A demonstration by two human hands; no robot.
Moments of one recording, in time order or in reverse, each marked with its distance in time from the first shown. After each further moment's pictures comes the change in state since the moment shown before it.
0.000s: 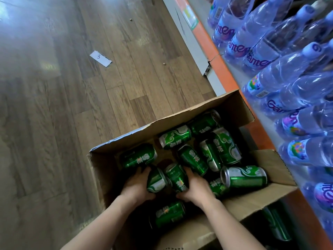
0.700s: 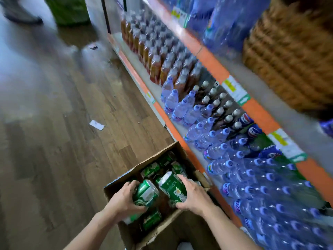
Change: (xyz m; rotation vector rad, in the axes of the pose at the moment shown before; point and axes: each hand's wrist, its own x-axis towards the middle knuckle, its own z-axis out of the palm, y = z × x) left_hand -0.246 0.120 -0.213 -0.013 0.030 0.263; right_hand -0.273 -0.074 -0.219 0.037 0.153 -0.031
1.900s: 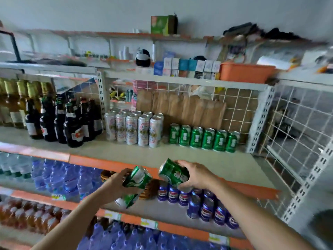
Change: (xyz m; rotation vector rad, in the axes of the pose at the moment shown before) left_hand -0.237 0.468 -0.254 0.057 0.064 0.911; right_hand -0.491 -0.016 -0.364 0.058 0.906 0.229
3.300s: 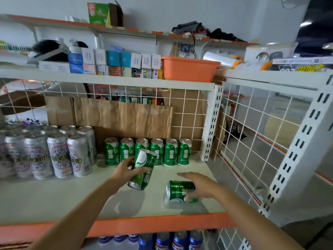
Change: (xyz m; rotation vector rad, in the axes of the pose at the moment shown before) left_hand 0.232 0.157 0.164 -0.308 -0.102 0.089; right_hand 0.017 0.263 -0.051 0.054 -0.084 0.280
